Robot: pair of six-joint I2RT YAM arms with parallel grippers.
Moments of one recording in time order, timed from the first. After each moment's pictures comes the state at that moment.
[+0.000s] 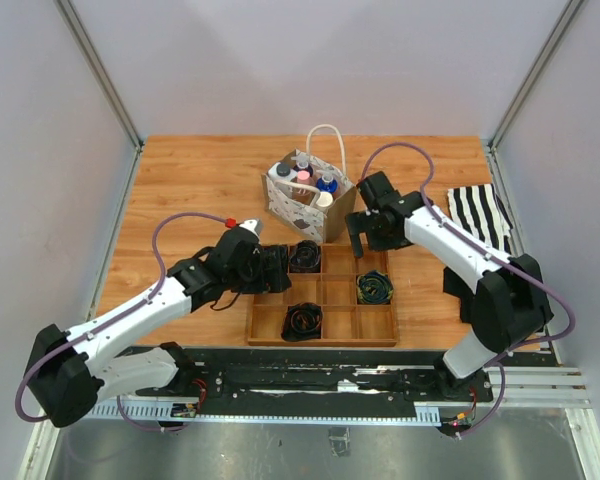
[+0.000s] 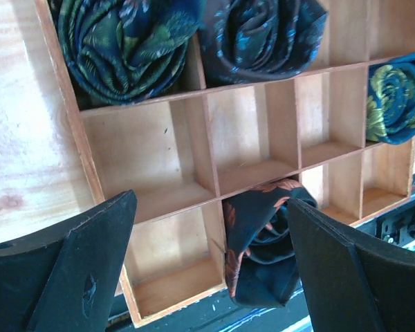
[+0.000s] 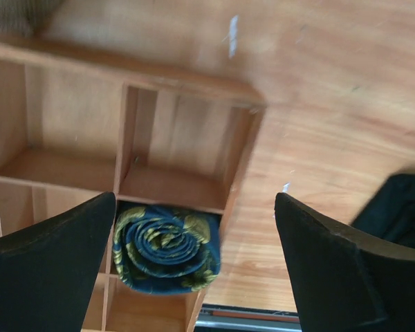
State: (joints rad) left arm -0.72 1.07 0.75 -0.47 -0.05 -0.69; right arm 0.50 1.58 1.27 -0.84 0.17 0.24
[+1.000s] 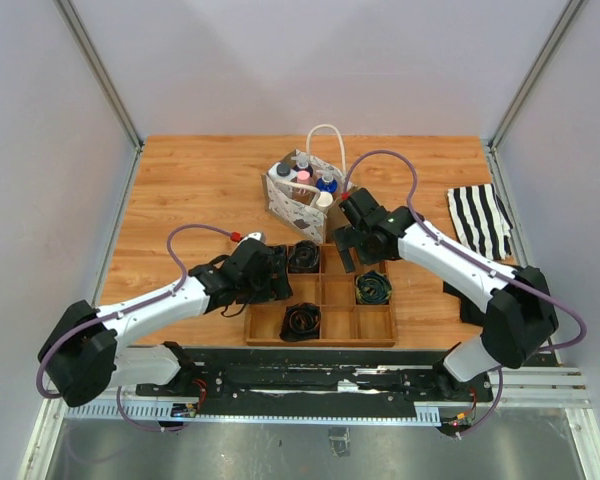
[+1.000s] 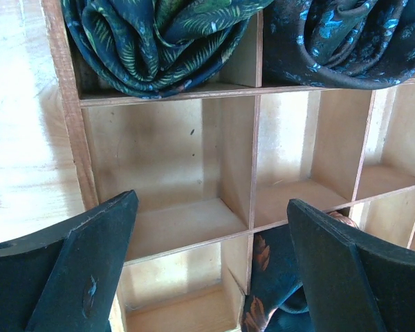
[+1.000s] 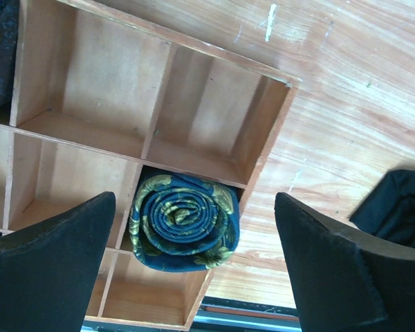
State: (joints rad) left arm -0.76 1.21 0.64 -0.35 -0.11 -0.80; right arm 0.68 1.51 1.19 -0.83 0.26 0.26
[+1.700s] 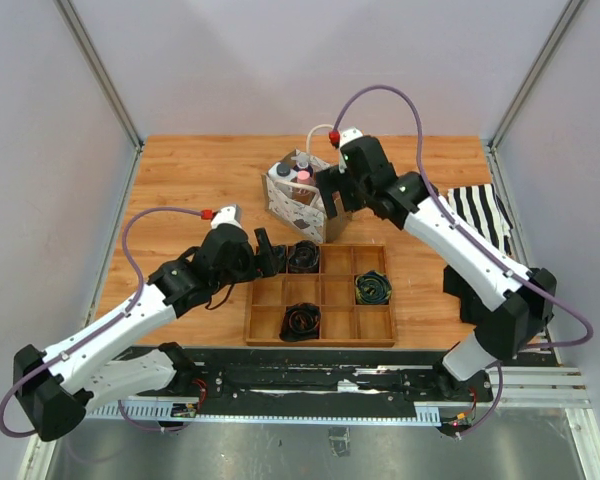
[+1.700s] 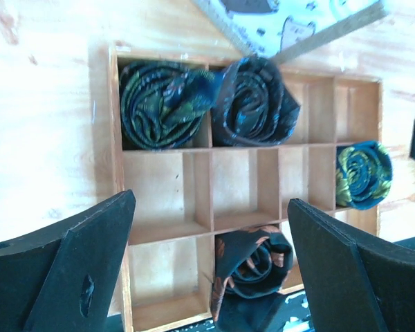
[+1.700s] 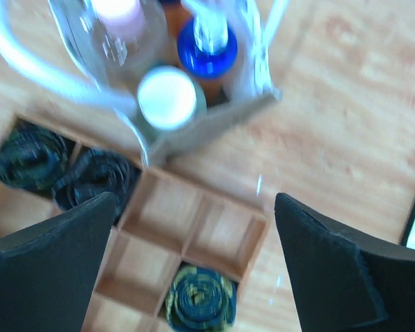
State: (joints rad) left arm -0.76 0.97 0.77 -0.51 -0.28 -0.79; right arm 0.68 1.52 1.51 -0.75 0.26 0.13
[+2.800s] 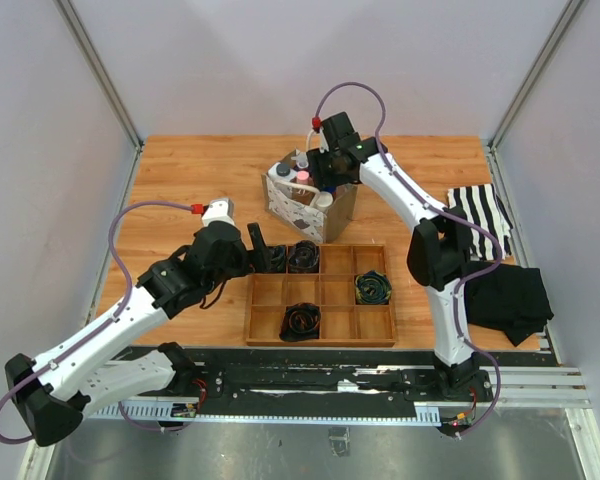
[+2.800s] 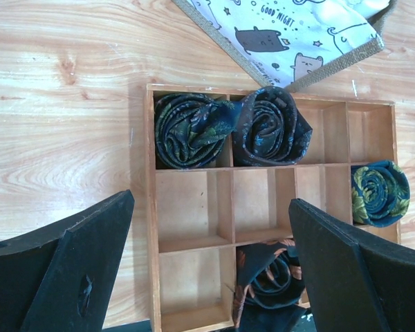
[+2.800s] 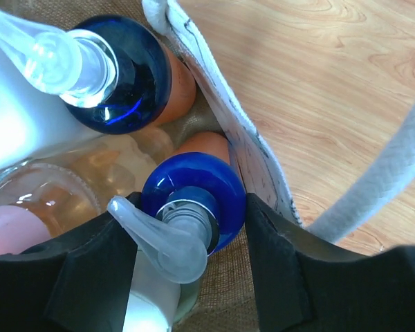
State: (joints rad) left arm -0.76 0.91 0.86 -0.59 -0.40 -0.70; right arm 0.51 2.17 2.06 -0.77 0.02 0.12
